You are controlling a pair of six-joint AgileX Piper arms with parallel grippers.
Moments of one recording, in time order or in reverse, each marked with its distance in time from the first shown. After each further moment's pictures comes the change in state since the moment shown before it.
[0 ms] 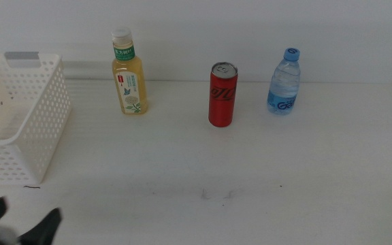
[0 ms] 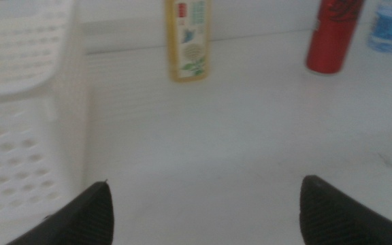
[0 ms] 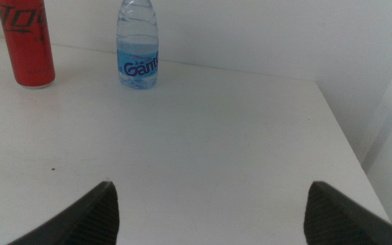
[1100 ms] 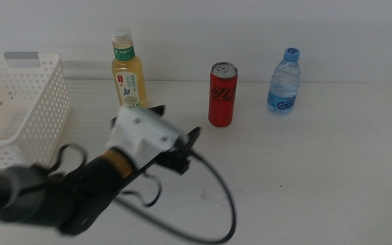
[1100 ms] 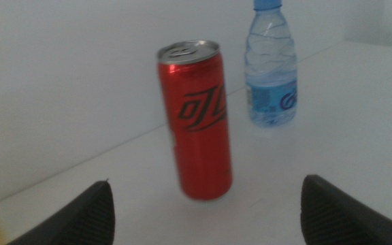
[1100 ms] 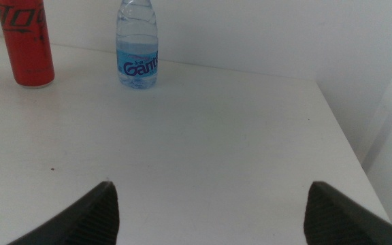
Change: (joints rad) left arm -0.221 1.435 -0.573 0.412 -1.010 -0.179; right arm 0.000 0.000 0.000 0.000 0.000 0.000
